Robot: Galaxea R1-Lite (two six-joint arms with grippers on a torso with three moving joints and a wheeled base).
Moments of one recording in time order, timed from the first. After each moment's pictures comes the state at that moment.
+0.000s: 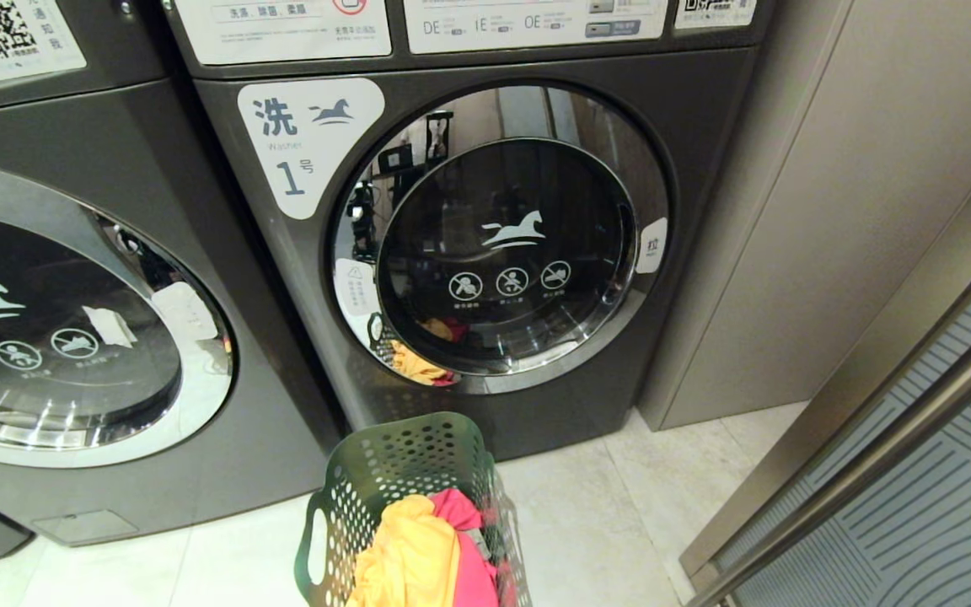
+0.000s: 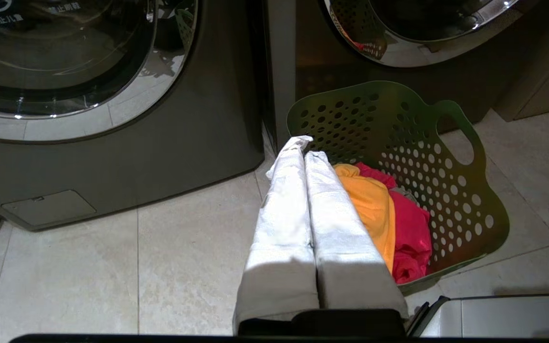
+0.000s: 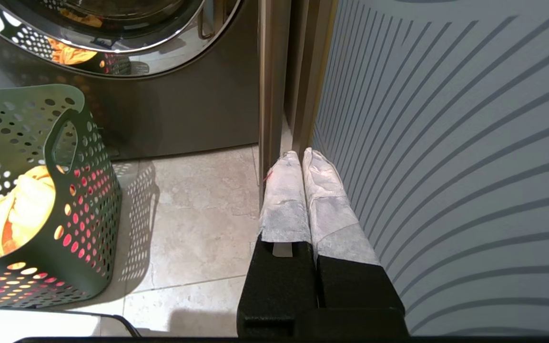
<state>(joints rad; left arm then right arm) 0.00 0.00 -0.02 0.06 -0.01 0.07 0.00 0.00 0.00 0.00 0.02 -0.04</state>
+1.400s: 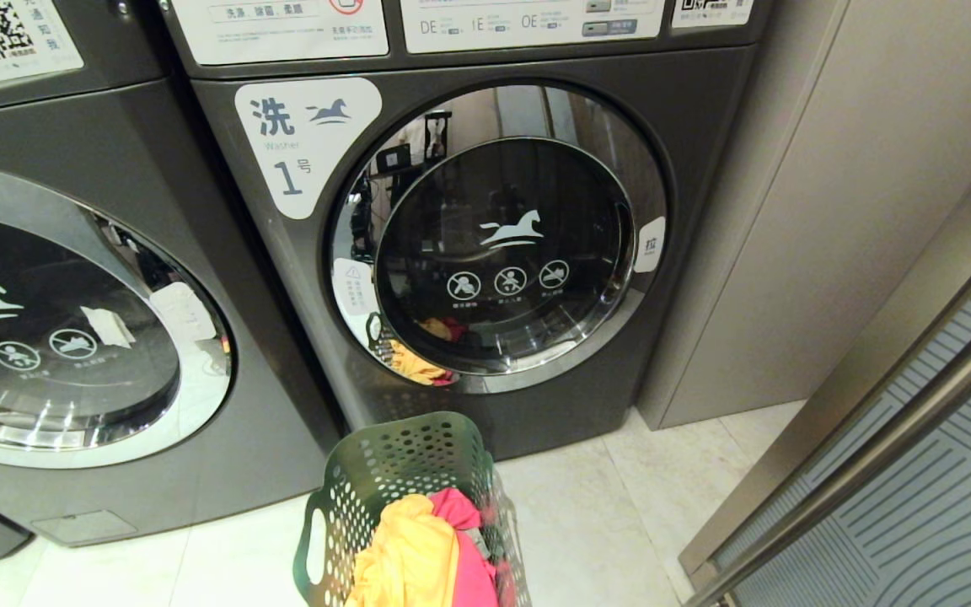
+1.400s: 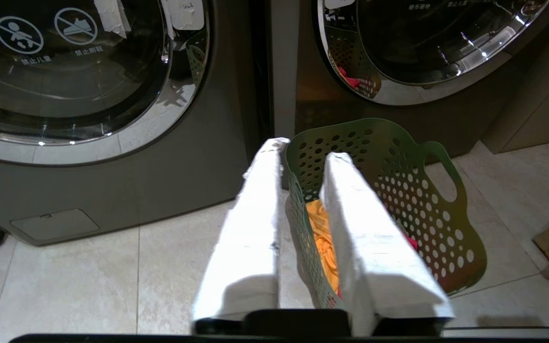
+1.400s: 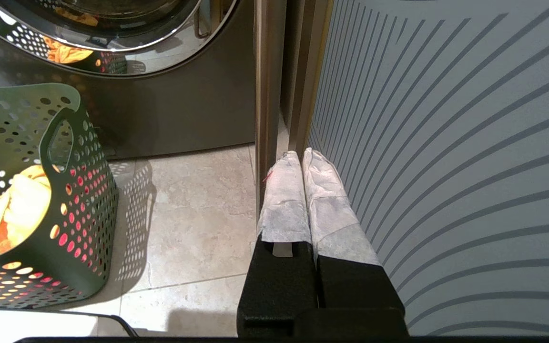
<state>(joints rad) 0.00 0.11 -0.19 0.08 0.00 0.05 0.00 0.00 0.00 0.00 0.02 -0.05</state>
